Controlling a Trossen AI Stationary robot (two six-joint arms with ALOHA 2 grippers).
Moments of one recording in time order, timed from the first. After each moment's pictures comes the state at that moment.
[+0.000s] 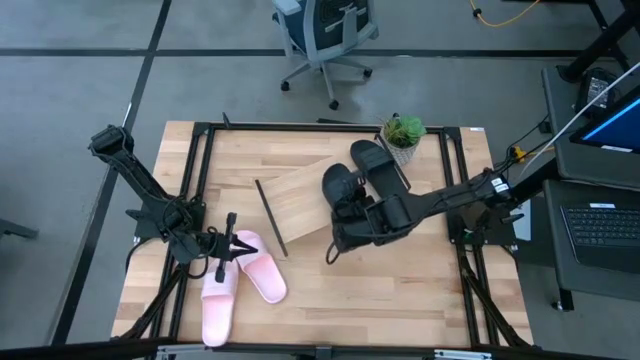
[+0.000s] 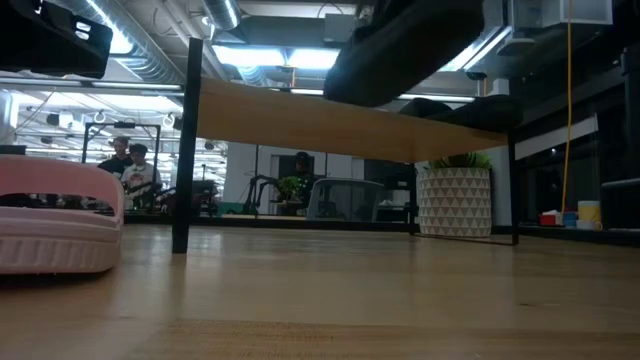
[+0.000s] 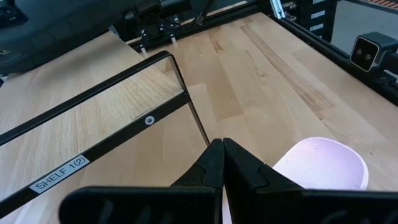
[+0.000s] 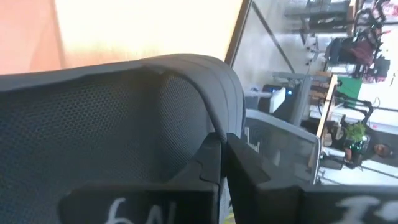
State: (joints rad) left arm -0.83 0.87 0.29 0.12 -0.76 -0.07; right arm 0.32 1.84 1.82 -1.26 0.87 -0.29
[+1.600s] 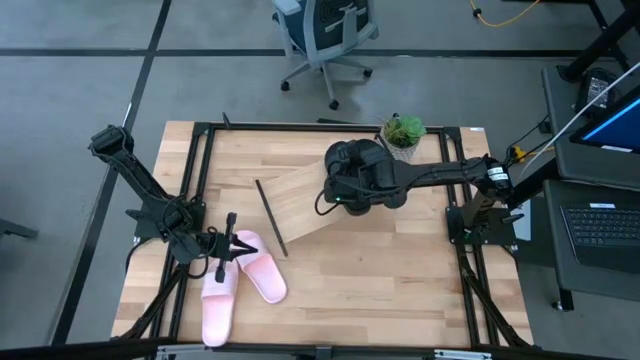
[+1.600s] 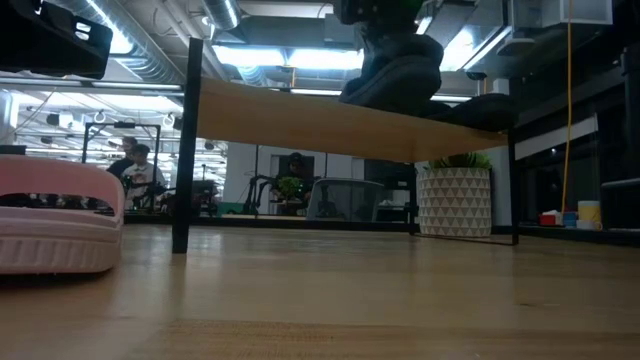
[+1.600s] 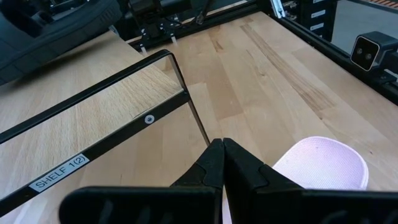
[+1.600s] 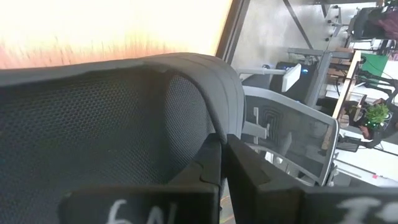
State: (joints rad) left arm -0.83 0.87 0.29 0.12 -0.76 -0.07; right arm 0.06 1.81 1.72 -1.09 0.78 -0.51
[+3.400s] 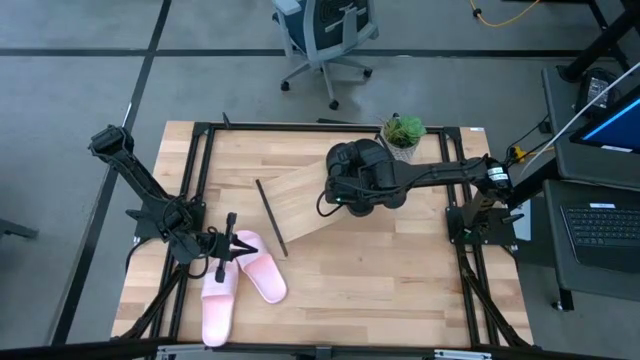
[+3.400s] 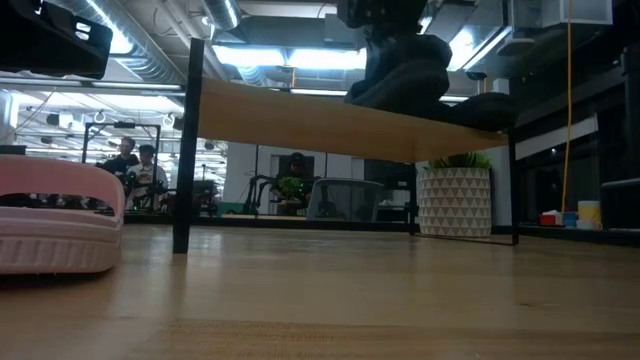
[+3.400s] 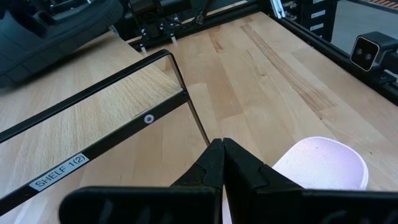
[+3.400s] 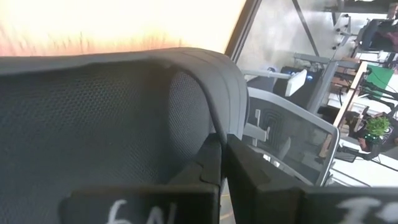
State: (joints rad) left arm -0.83 0.87 0.29 0.12 -0.76 -0.07; right arm 0.06 1.81 1.72 -1.13 0.76 -0.56
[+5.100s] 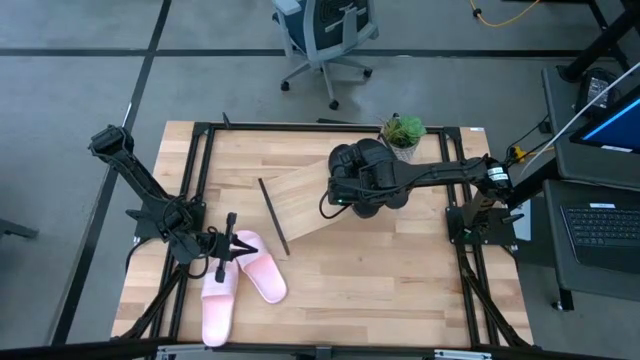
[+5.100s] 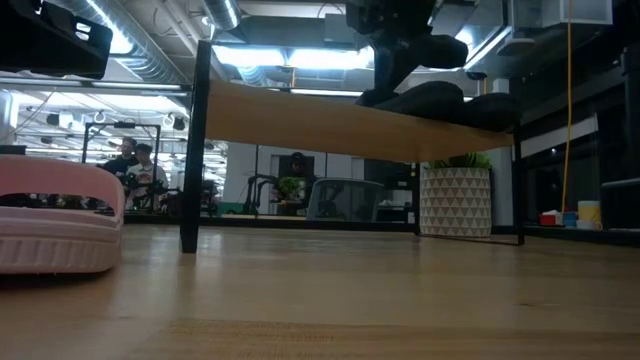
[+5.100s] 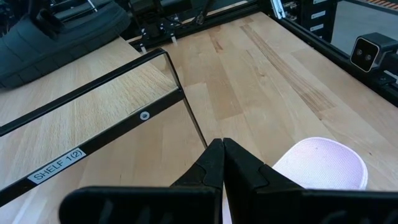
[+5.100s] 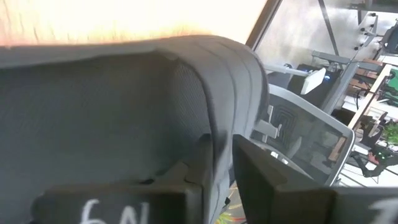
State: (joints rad) left arm -0.83 0.87 0.29 0.12 -0.76 -0.08; right arm 0.06 1.81 1.72 -1.22 0.72 -0.56
